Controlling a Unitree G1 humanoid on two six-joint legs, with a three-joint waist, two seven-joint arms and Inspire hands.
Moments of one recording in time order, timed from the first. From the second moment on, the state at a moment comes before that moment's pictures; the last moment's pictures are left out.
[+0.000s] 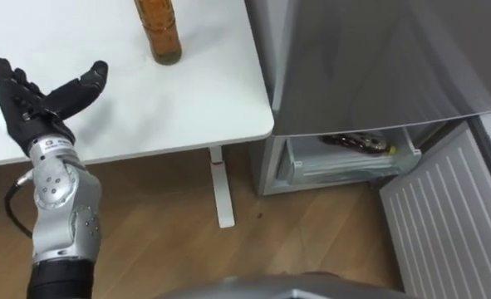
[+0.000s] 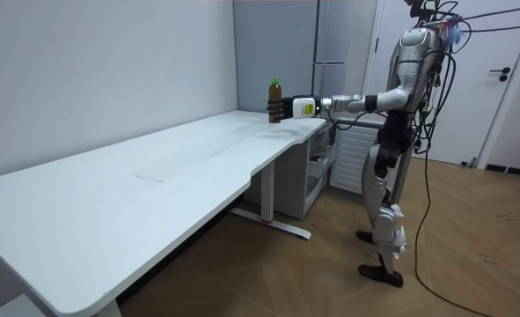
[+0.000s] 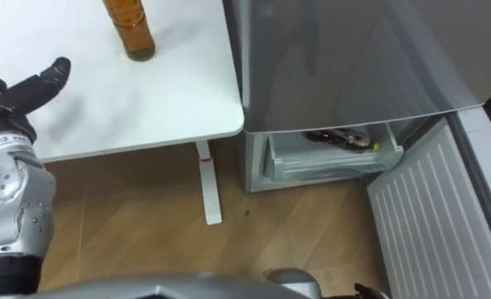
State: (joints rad) left arm 0.06 0.22 0.16 0.14 -0.47 -0.13 0.38; right arm 0.15 -0.23 -0.11 1.29 -0.01 0.01 0.03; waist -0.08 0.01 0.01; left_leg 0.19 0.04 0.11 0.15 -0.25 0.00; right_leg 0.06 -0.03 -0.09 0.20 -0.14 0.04
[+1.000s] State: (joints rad) left arm -0.16 0.30 0.17 0.34 -0.48 -0.03 0.27; right arm 0.17 -0.24 -0.14 1.30 -0.14 0.09 0.03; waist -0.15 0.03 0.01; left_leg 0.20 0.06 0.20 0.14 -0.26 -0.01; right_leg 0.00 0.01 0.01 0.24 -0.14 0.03
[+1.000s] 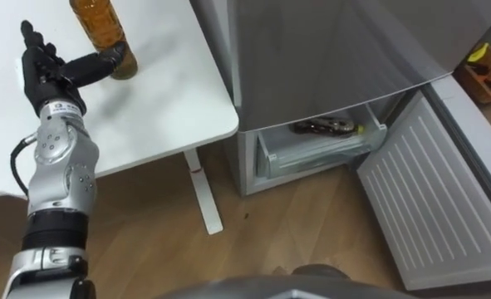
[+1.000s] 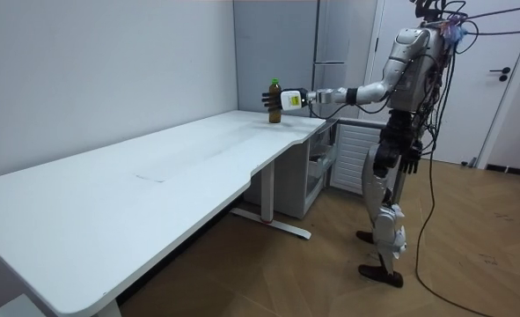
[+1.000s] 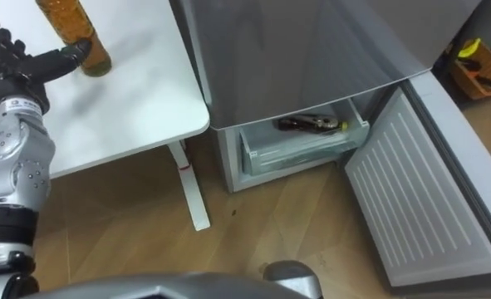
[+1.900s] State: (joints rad) left arm -0.27 0.42 0.21 0.47 -0.48 0.05 0.29; right arm 0.18 -0.25 -0.17 1.26 -0.14 0.11 0.03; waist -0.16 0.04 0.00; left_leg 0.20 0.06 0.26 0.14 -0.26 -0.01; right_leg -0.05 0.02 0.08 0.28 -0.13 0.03
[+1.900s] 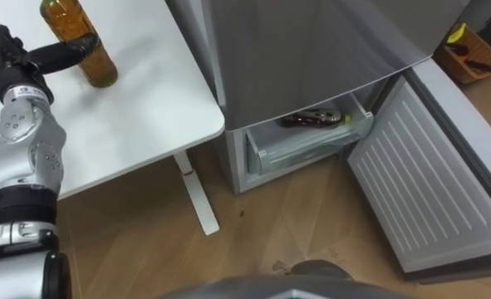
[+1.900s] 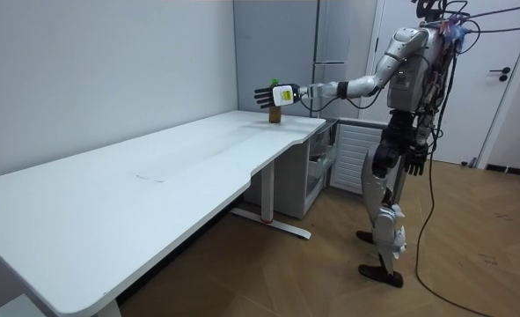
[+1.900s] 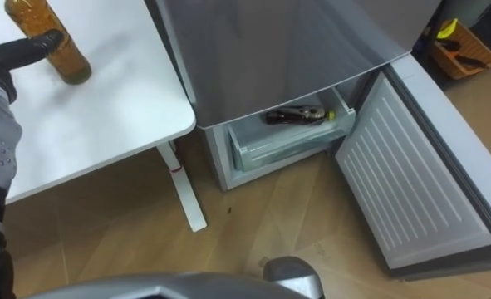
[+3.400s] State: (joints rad) left arm -0.51 0.50 0.19 0.72 -0.52 0.11 0.28; right arm 0.23 -0.26 -0.18 1.17 -0.17 0.13 0.03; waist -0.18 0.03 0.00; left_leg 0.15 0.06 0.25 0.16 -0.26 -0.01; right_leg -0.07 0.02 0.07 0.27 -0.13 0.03
